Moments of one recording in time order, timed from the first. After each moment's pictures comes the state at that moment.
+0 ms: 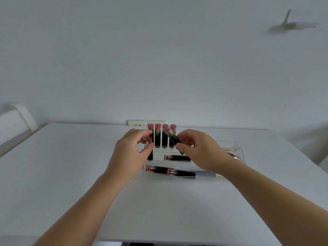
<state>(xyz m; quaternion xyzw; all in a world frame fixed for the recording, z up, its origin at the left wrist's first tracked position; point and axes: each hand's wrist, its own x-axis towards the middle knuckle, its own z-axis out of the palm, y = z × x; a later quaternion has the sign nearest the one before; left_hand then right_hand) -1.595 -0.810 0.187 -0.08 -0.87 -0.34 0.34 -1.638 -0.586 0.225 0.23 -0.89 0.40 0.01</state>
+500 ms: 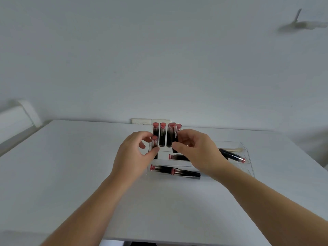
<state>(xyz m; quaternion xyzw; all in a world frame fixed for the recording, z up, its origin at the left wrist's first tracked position) -1.598 -0.814 0.167 -0.03 -0.87 -0.37 0.33 -1.628 -0.604 0.216 0.24 -0.81 0.53 0.00</state>
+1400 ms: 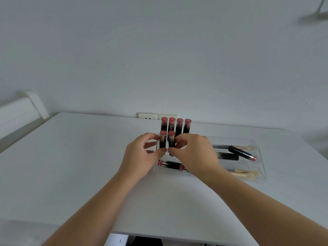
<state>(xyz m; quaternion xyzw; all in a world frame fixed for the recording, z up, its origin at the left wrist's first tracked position) -1.597 -0.817 0.154 0.00 -0.82 -0.53 0.21 -1.622 -0.643 0.200 0.17 -0.92 0.35 0.06</state>
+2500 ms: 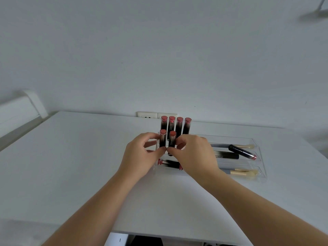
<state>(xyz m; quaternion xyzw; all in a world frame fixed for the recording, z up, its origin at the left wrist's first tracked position) -1.597 -0.816 0.153 0.00 -0.82 -0.54 0.22 -1.617 -0.649 0.197 0.13 -0.94 0.31 0.08</state>
